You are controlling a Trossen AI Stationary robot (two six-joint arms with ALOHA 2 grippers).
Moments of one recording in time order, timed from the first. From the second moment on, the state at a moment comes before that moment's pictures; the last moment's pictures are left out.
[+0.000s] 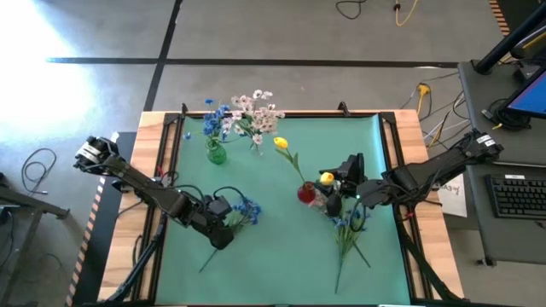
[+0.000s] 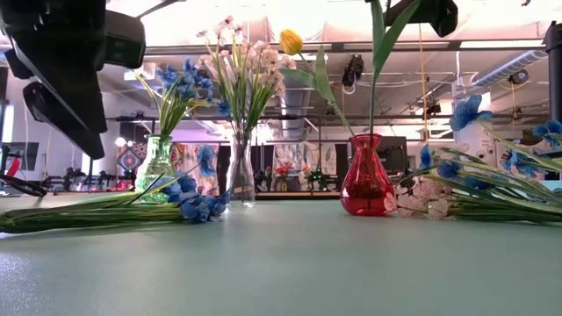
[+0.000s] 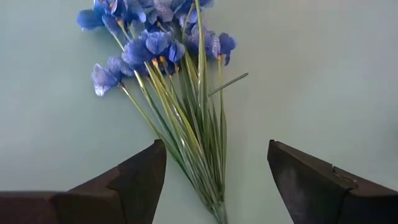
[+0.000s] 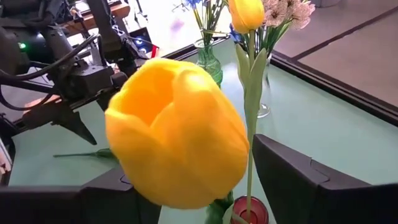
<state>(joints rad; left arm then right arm) -0.52 1.34 0.79 -0.55 -0.24 -1.12 0.39 1.13 0.93 -0.30 0.72 0.59</state>
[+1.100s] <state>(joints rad) -0.53 1.70 0.89 -0.59 -0.23 -1.16 0.39 1.13 0.93 -0.32 0.62 0.61</state>
